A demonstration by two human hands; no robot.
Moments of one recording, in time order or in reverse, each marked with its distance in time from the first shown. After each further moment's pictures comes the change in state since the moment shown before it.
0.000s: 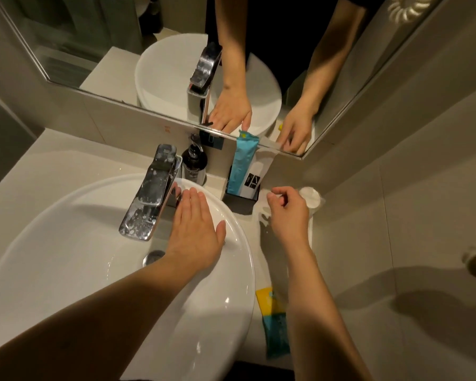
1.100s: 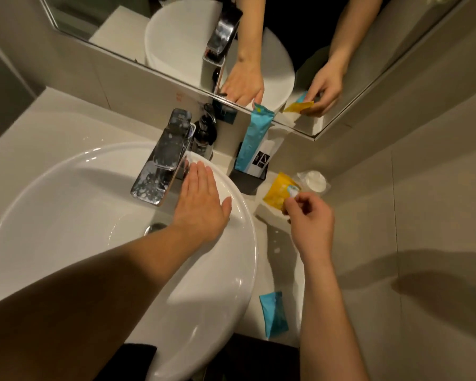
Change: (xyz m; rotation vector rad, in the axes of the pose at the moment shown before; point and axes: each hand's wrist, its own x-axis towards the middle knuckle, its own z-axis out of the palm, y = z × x) left_hand -0.004 -0.001 0.010 -0.006 0.004 0.007; right_hand -0.063 0.006 -0.036 0.021 0.048 -0.030
